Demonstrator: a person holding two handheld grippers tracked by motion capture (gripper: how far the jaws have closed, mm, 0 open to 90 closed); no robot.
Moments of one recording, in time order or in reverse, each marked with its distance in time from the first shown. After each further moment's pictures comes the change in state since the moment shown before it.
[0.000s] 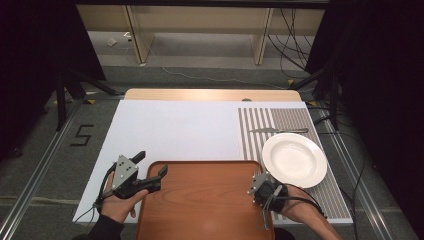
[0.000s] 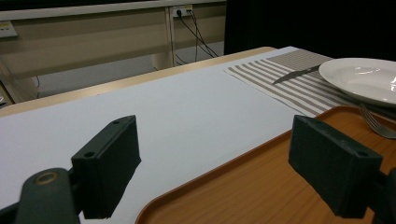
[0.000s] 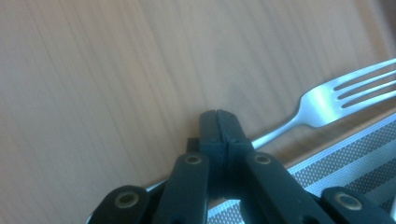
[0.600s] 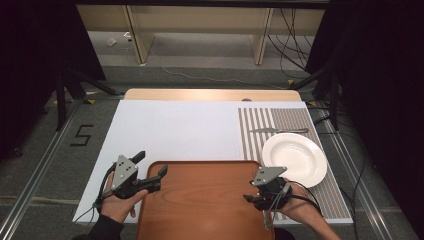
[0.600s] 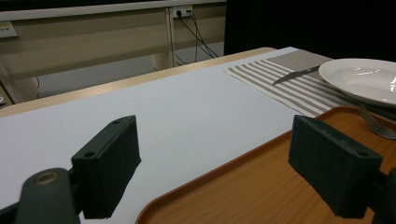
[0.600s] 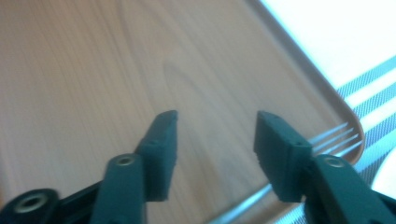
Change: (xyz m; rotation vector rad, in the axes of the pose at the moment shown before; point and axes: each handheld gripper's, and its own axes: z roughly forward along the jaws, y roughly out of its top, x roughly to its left) left arm 0.000 0.000 0.000 0.000 0.000 0.000; right arm 0.000 0.003 -0.026 -0.341 0.007 0.103
